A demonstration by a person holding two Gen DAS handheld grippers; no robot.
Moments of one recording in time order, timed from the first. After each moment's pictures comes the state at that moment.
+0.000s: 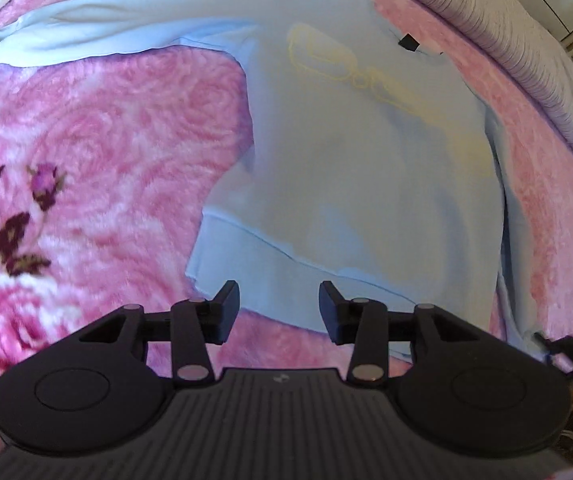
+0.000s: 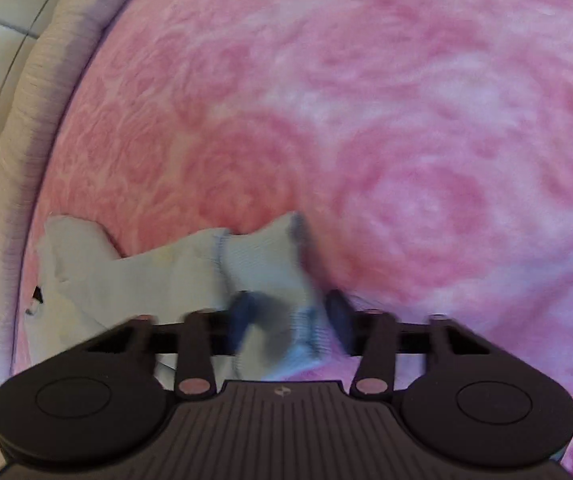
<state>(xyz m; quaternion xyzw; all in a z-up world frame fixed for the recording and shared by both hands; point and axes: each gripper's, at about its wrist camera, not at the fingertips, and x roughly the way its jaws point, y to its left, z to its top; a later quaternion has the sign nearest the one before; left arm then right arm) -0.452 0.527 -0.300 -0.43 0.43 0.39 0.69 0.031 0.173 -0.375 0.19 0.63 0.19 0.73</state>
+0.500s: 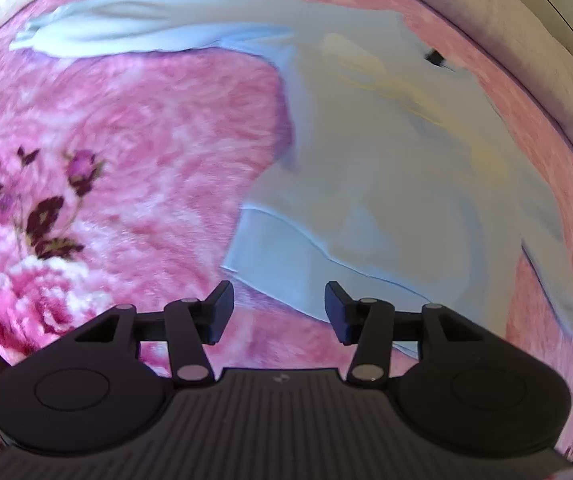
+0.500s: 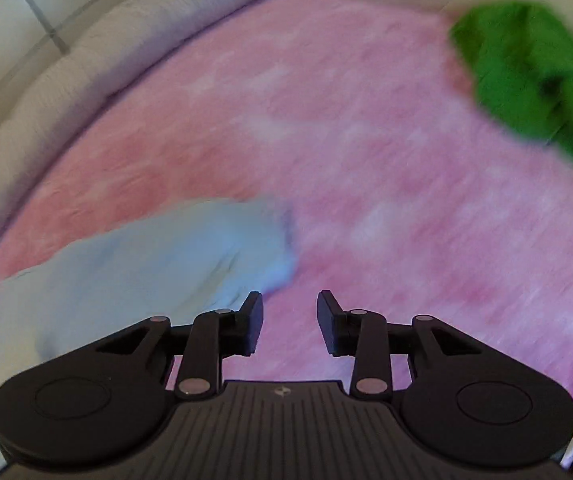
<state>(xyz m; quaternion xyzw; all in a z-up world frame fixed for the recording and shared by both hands) -0.484 0.529 -0.304 -0.45 0.41 0.42 0.67 0.081 0.127 -0.293 0.09 0.54 0.20 0.81</state>
